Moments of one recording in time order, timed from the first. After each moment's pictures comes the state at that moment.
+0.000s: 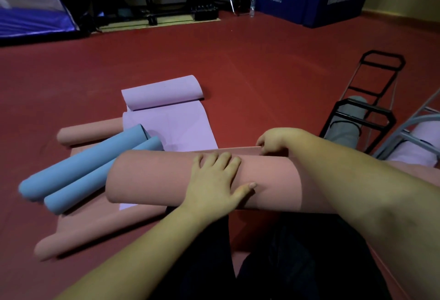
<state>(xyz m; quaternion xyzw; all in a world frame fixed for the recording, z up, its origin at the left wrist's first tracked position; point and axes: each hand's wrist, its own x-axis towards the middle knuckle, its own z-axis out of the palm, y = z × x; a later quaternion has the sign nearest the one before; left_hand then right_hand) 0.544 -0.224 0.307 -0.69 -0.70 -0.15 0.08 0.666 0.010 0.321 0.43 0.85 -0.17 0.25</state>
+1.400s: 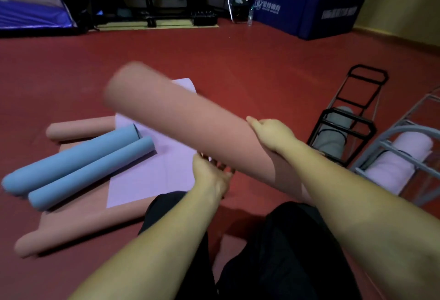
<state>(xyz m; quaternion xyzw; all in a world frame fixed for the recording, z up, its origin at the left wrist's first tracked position) 0.578 -0.168 0.314 0.10 -0.41 -0.74 -0.52 0.686 -0.038 0.363 0.52 0.83 -0.19 -0.08</state>
